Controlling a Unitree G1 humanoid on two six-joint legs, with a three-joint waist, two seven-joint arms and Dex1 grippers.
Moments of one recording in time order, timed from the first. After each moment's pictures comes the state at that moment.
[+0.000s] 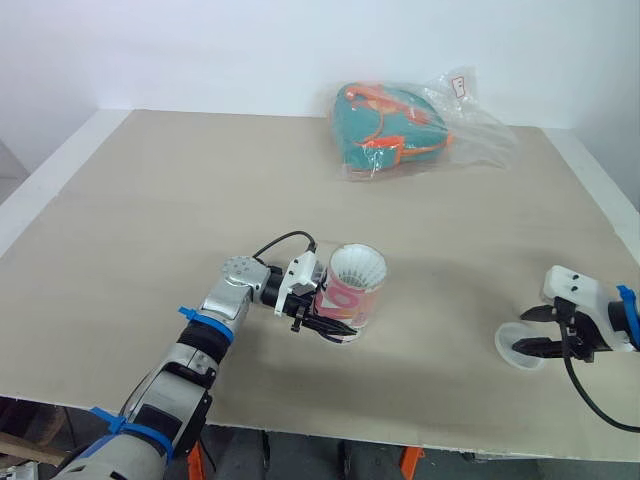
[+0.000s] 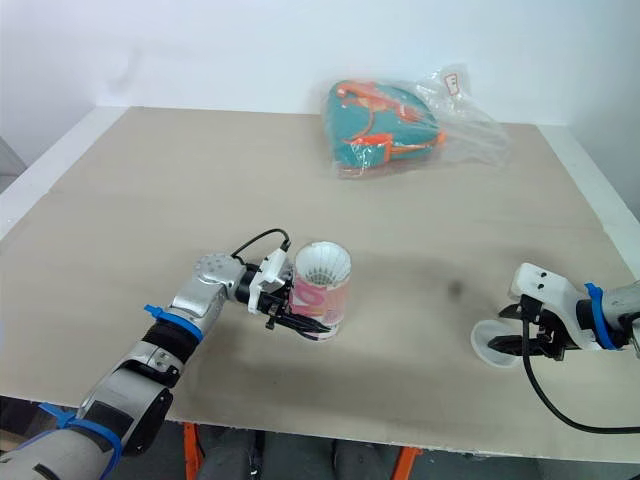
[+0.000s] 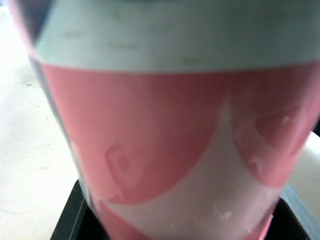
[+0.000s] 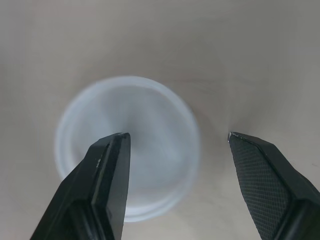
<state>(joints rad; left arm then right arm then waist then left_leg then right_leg) -0.75 0.18 -0.26 0.64 -0.22 -0.11 -1.56 -0.19 -1.25 -0.03 0.23 0.21 0.34 1.32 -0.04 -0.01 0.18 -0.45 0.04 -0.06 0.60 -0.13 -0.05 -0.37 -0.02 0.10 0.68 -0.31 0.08</state>
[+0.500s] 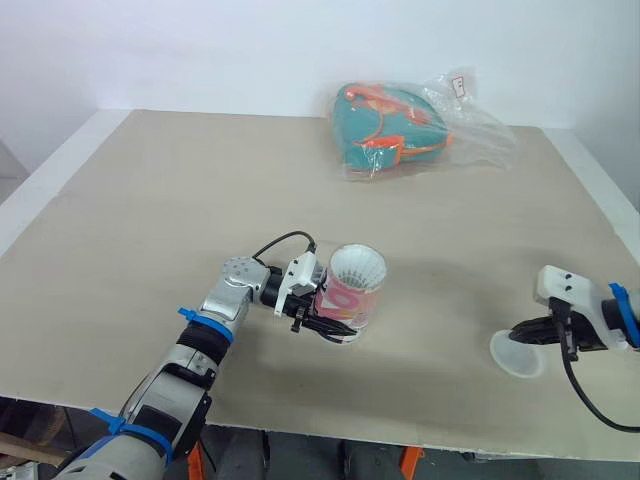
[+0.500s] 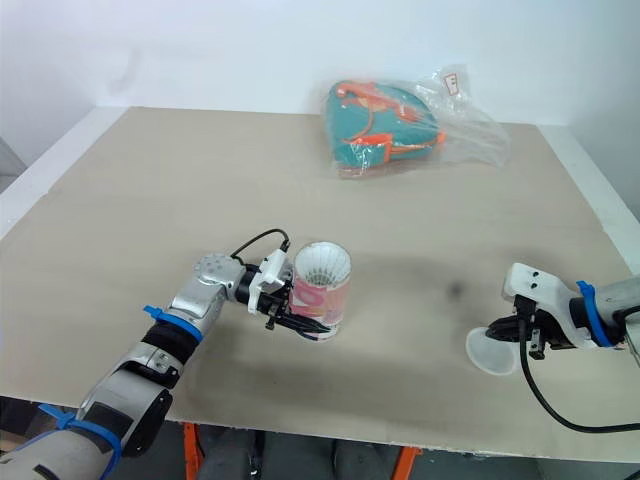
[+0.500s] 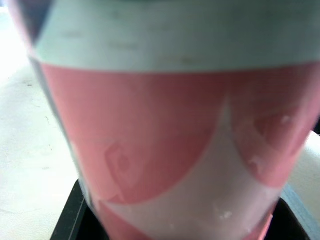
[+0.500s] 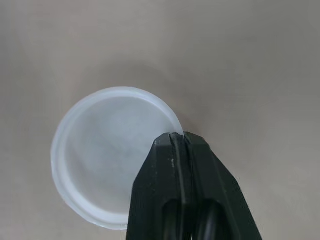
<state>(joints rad) -0.74 0.18 -0.26 0.64 -0.22 -0.11 -1.55 -0.19 -1.25 -0.02 0.12 0.21 0.38 1.37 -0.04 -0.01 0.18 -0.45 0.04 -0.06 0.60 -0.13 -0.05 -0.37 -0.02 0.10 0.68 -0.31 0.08</state>
